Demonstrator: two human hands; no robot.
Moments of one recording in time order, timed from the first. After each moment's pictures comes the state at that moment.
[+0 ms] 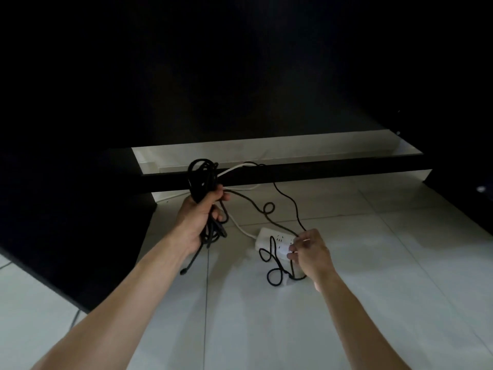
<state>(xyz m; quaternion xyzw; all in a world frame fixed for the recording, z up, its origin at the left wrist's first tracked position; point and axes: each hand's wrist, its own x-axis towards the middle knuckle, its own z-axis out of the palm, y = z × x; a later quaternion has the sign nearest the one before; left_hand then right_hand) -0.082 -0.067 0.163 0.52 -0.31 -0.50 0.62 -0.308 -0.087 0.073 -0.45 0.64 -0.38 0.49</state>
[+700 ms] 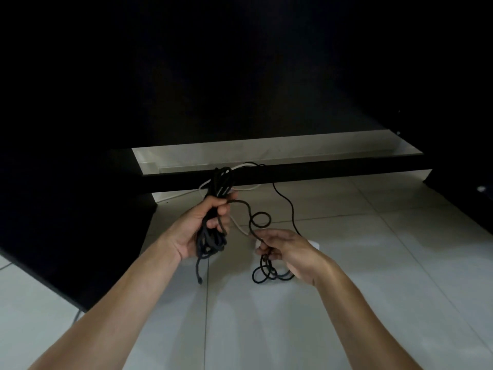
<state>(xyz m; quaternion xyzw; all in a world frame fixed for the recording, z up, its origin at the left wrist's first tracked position) -0.075 -0.054 0.168 0.35 -0.26 -0.75 0.51 -0.286 -0.081 0.104 -0.55 0.44 -0.28 0.66</state>
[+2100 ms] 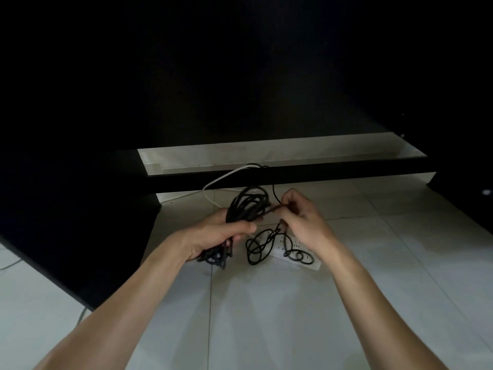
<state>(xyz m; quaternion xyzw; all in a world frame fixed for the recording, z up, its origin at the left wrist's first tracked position) -0.089 -0.045 0.177 0.54 -0.58 -0.54 0.28 -0.289 -0.099 0.152 -0.66 0.45 -0.40 0.45</state>
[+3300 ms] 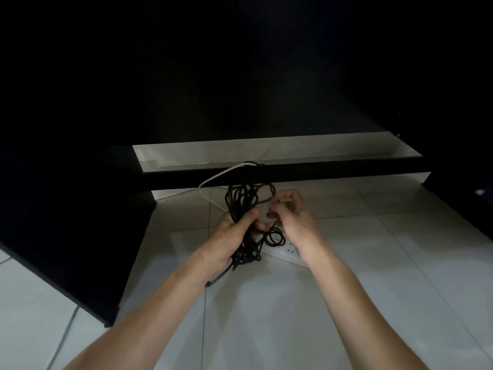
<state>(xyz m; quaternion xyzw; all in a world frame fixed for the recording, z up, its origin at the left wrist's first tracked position) -0.134 -0.056 0.134 0.53 -0.44 -0.51 0.51 -0.273 -0.095 0.145 -0.55 0.49 -0.45 0.51</state>
